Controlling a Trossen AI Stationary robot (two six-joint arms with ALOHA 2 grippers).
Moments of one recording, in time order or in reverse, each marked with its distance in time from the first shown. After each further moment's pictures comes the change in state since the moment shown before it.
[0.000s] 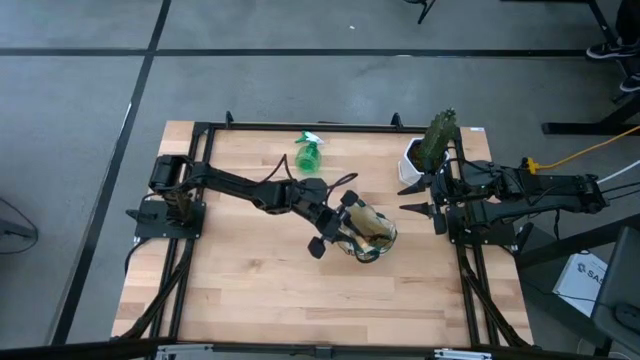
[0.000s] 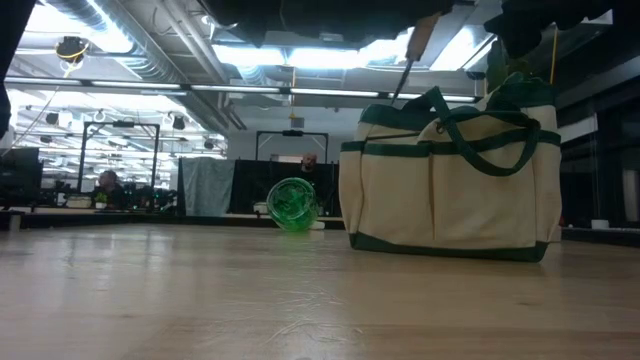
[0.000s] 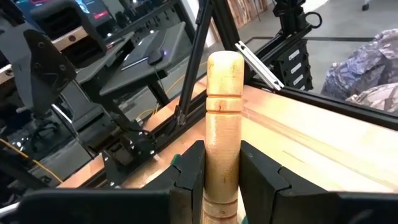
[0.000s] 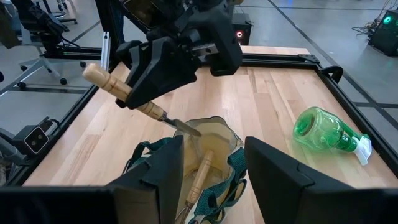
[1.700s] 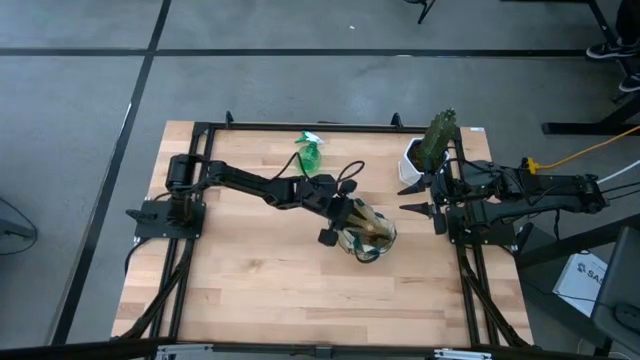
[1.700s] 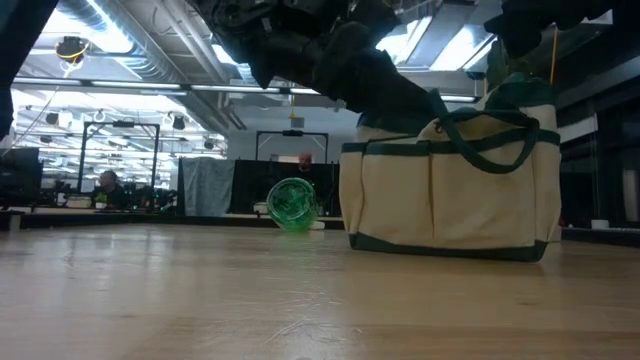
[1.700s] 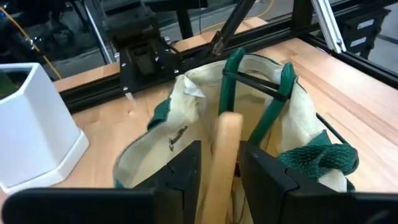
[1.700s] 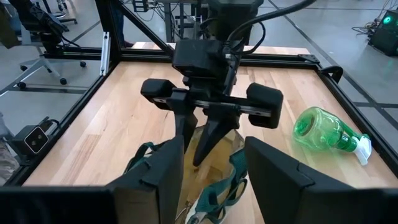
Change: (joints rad) left arm 0.072 0.115 0.000 -0.017 -0.133 -0.250; right arm 0.000 0.000 0.000 0.000 0.000 0.000
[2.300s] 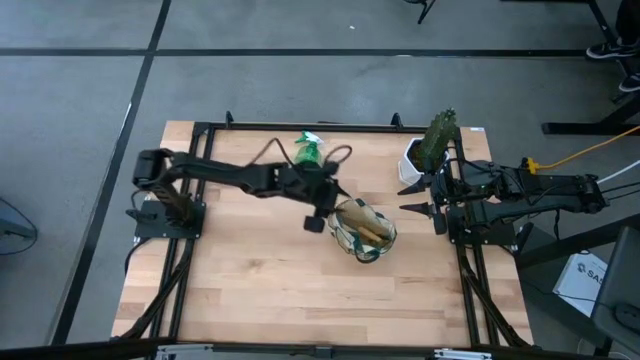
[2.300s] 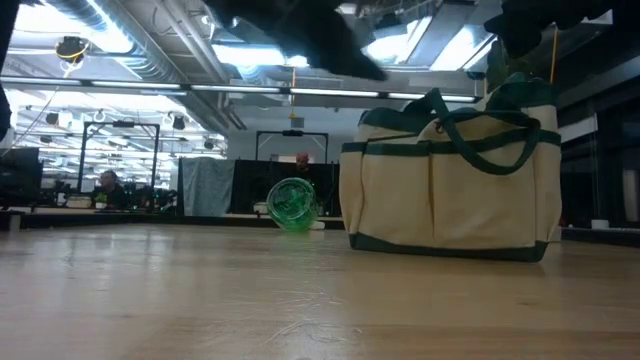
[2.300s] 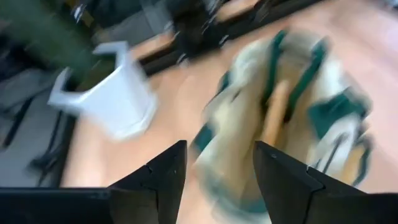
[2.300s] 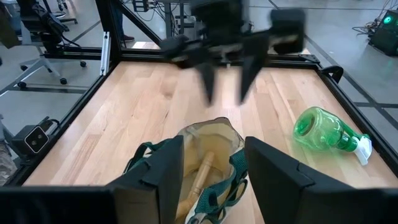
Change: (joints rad) left arm 0.022 -0.264 0.000 -0.383 -0.216 0.115; right arm 0.000 0.000 0.000 0.000 0.000 0.000
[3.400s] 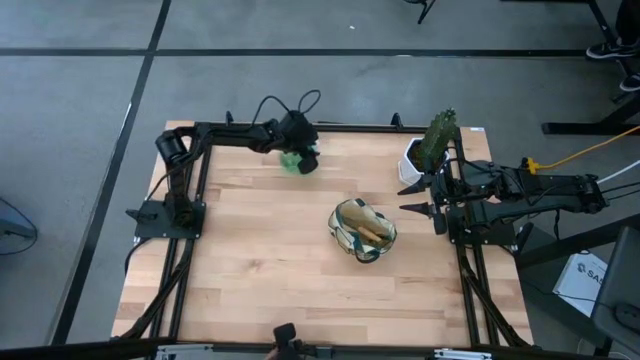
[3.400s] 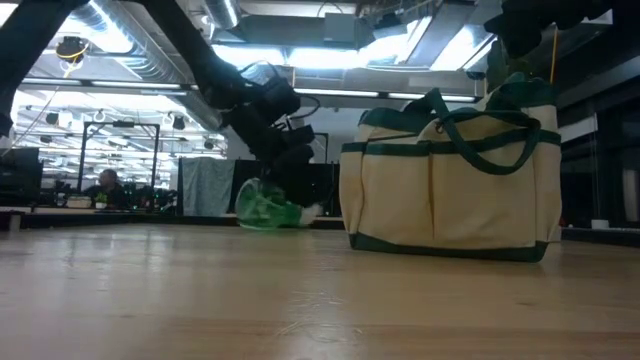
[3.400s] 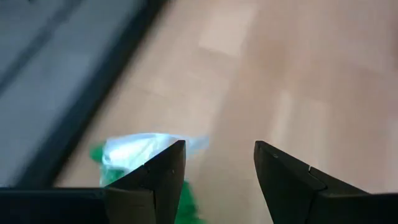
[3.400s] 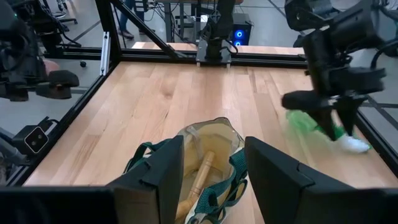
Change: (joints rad) left arm 0.538 0.220 -0.105 0.054 0.096 -0.241; right arm 0.000 0.000 0.000 0.000 0.000 0.000
